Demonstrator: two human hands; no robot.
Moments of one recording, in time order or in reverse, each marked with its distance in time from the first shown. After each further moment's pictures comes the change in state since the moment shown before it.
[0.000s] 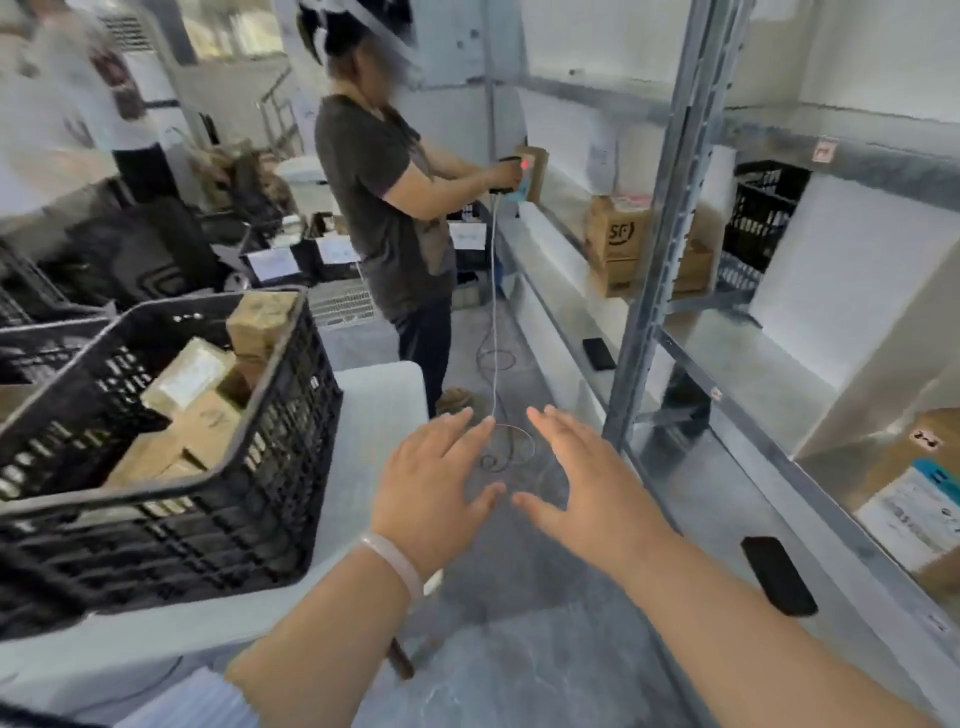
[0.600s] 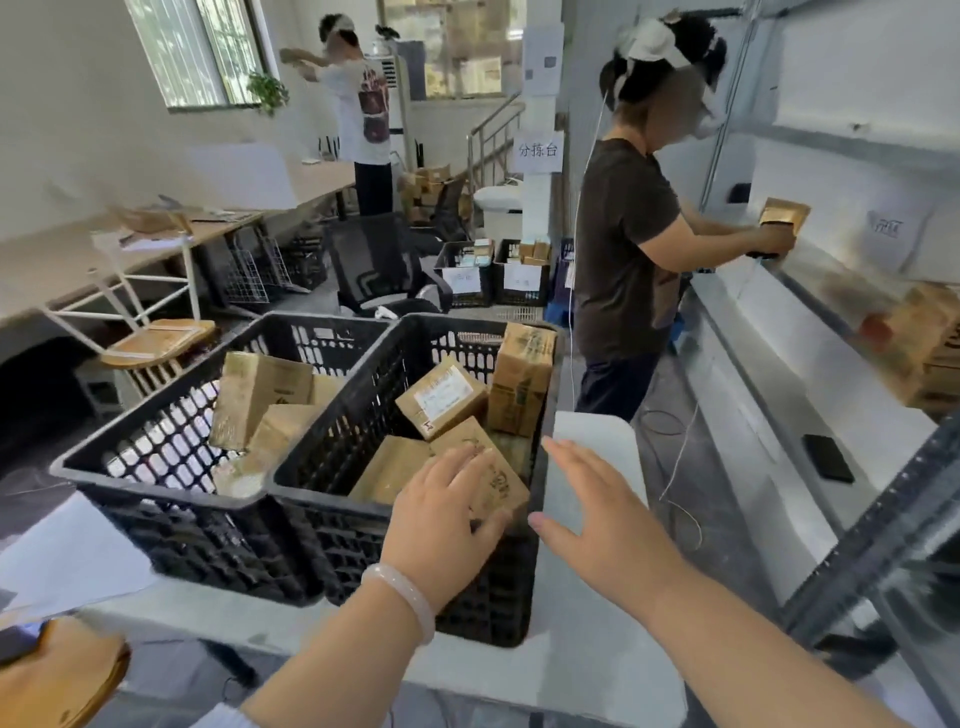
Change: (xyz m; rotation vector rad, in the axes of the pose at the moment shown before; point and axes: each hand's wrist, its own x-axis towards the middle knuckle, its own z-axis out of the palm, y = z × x) left_hand -0.069 -0.275 -0.111 0.025 0.105 -0.394; right_hand 0.165 -0.223 0.170 0.095 -0.172 -0.234
